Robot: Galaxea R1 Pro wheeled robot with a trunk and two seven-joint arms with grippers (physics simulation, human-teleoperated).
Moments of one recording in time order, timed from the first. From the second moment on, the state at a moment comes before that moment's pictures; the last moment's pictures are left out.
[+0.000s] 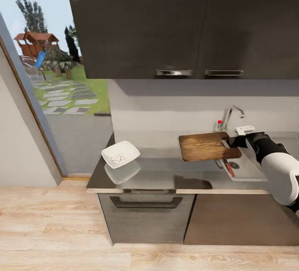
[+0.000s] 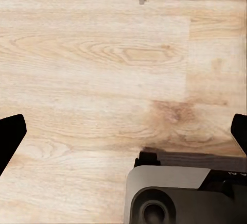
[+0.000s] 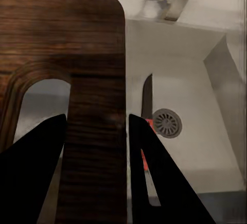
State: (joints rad) left arm -0.36 0.01 -0.32 0.08 0.34 -0.31 0.11; right arm -1.29 -0.31 -0.30 -0.28 0.53 0.41 0.29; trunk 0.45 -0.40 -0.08
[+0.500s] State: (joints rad) left arm -0.36 0.01 -0.32 0.08 0.34 -0.31 0.11; right arm -1.28 -0.31 -0.43 -0.24 0.51 0.38 0.23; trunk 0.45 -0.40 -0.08
